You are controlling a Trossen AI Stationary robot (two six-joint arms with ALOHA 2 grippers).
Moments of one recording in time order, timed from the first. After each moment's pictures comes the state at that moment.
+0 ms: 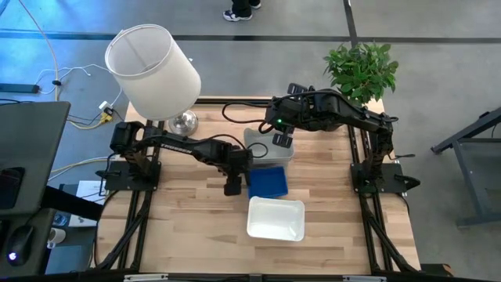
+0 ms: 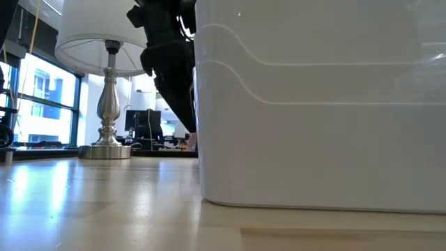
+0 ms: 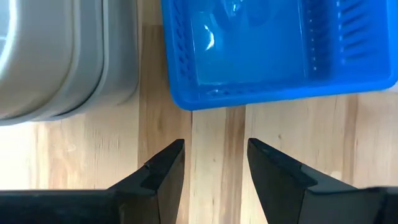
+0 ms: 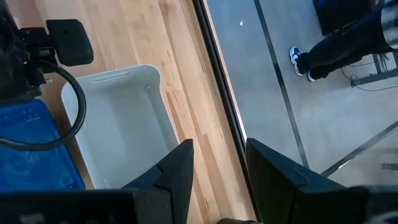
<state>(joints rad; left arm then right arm) 0.10 1.79 1.22 -0.65 0.02 -0.07 -0.03 1.87 2.35 -1.57 0.54 0.02</state>
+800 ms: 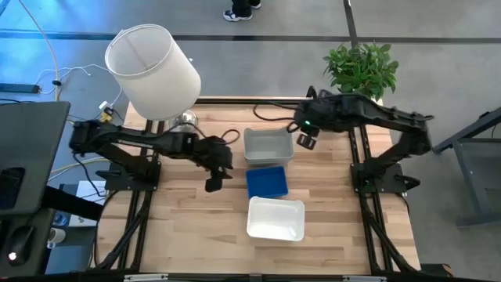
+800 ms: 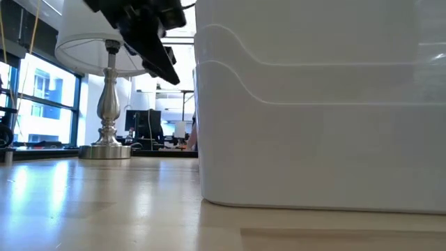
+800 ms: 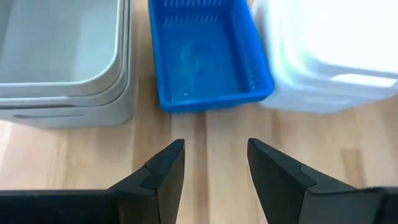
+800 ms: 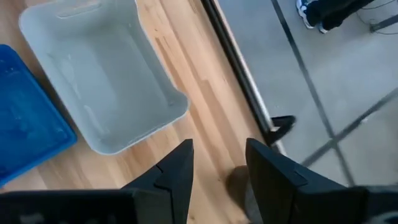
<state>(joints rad) 0.13 1.37 0.95 -0.47 0.12 -0.06 -0.09 1.51 1.80 -1.47 0.50 0.17</state>
